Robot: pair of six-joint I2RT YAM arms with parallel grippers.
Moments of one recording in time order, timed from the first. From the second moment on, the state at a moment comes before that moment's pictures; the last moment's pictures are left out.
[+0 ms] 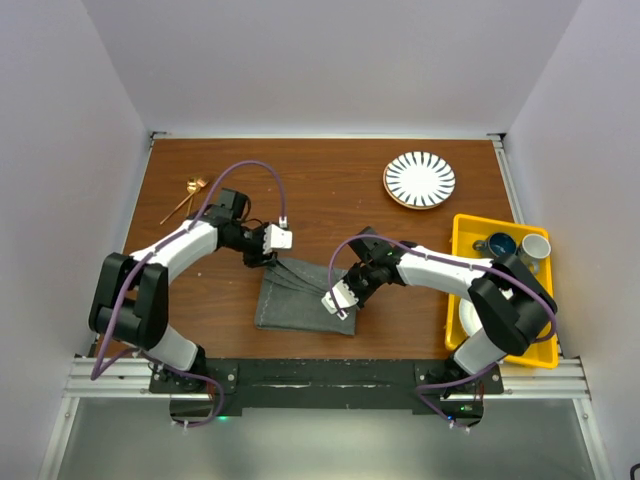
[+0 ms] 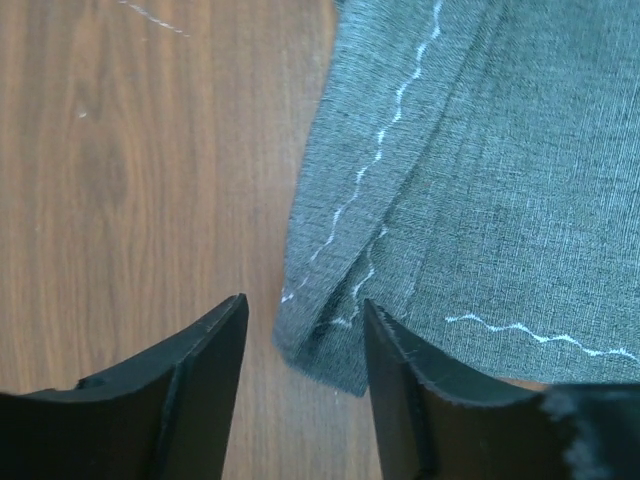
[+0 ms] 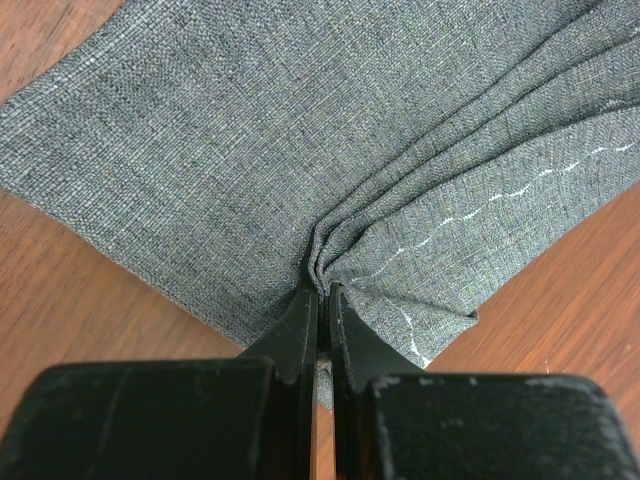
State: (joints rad) left arm -0.27 1.54 0.93 -0.53 0.73 1.19; right arm 0.74 1.57 0.84 -0.45 -0.48 -1.53
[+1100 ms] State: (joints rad) left arm -0.41 1.47 0.75 -0.58 0.68 1.15; right arm 0.73 1.46 0.77 -0.44 -0.44 -1.39
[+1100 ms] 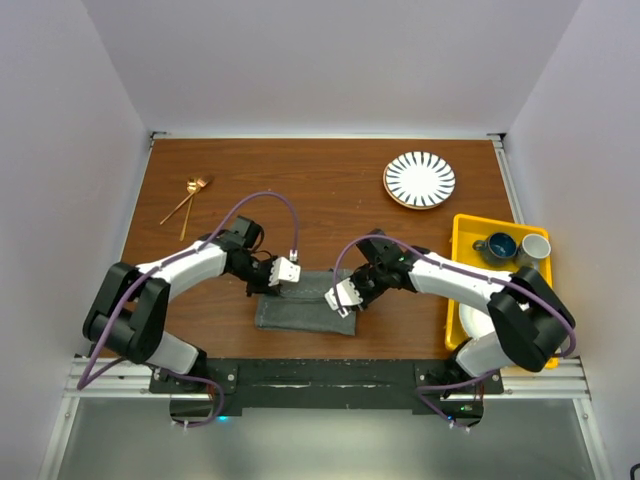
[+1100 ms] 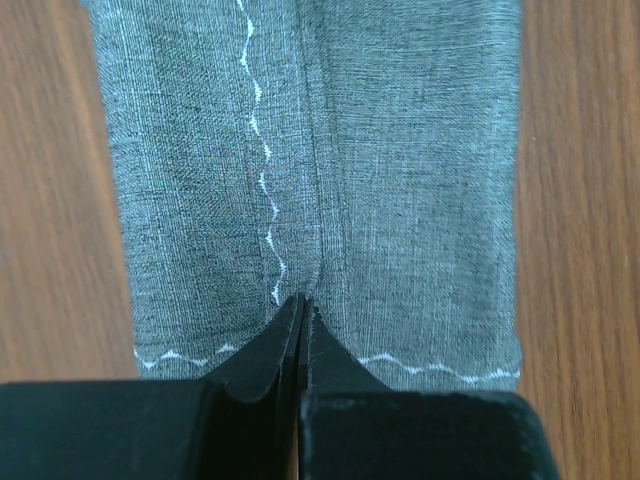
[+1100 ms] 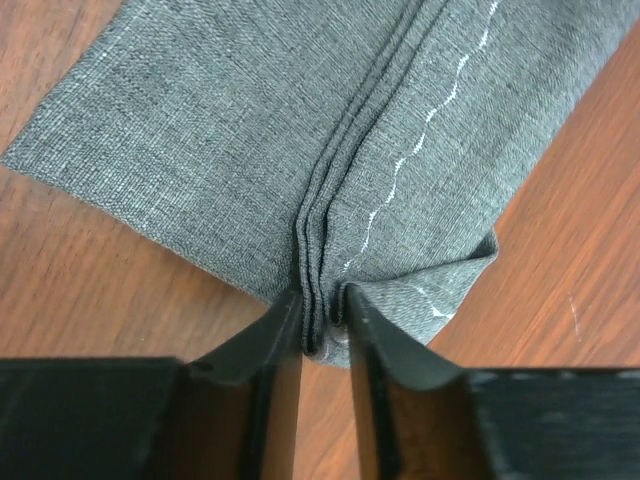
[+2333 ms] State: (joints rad) left arm -0.43 1.47 0.70 -0.45 0.66 1.00; right arm 0.57 1.59 1.05 -0.53 -0.42 -0.05
